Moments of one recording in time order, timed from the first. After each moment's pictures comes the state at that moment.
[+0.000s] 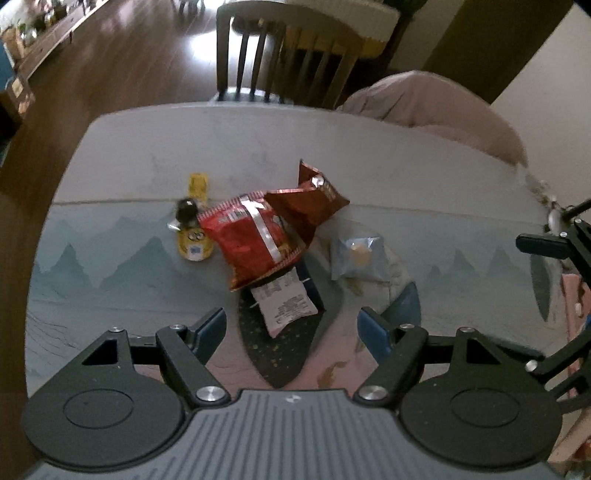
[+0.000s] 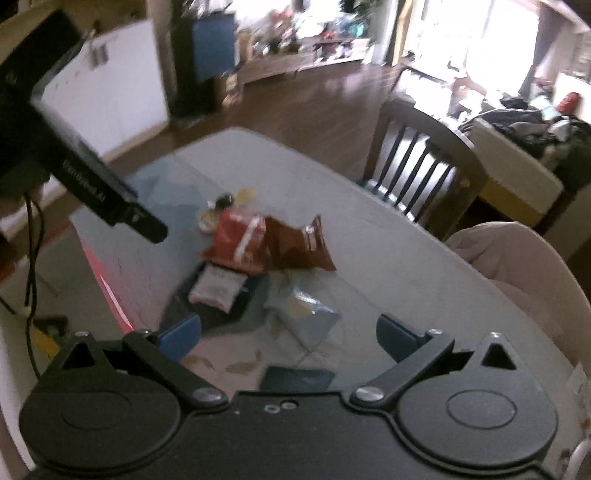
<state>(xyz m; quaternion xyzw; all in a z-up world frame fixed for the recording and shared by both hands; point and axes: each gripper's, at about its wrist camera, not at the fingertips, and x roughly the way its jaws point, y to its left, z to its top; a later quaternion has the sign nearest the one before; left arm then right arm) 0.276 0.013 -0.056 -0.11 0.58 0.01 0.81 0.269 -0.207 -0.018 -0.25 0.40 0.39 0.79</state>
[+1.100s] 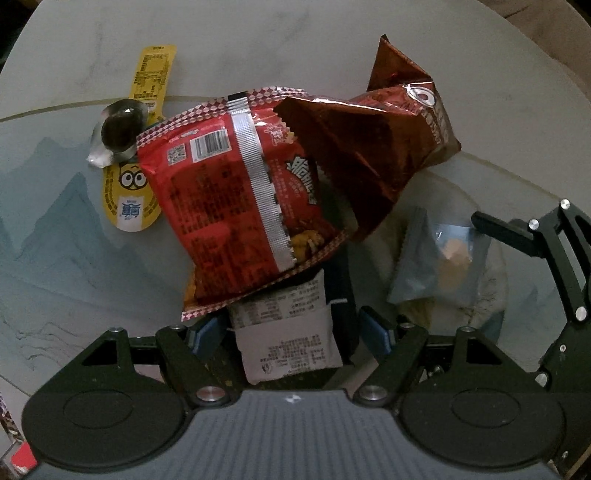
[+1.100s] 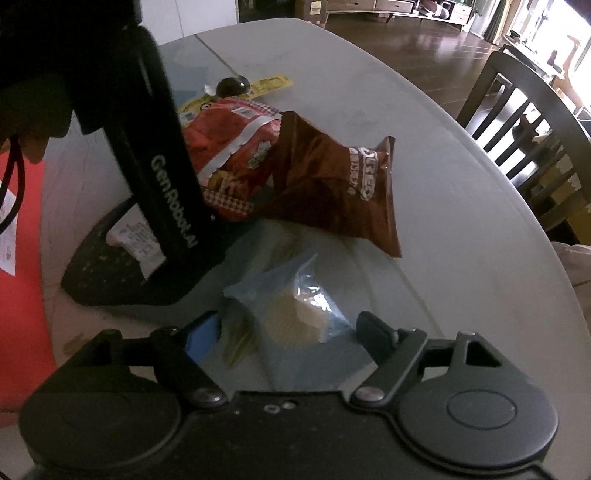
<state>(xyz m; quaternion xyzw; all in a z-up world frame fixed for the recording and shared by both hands) 0.387 0.007 -0.214 -0.15 0.74 0.08 0.65 0.356 -0.139 -0.171 -0.34 0.45 0.48 0.67</state>
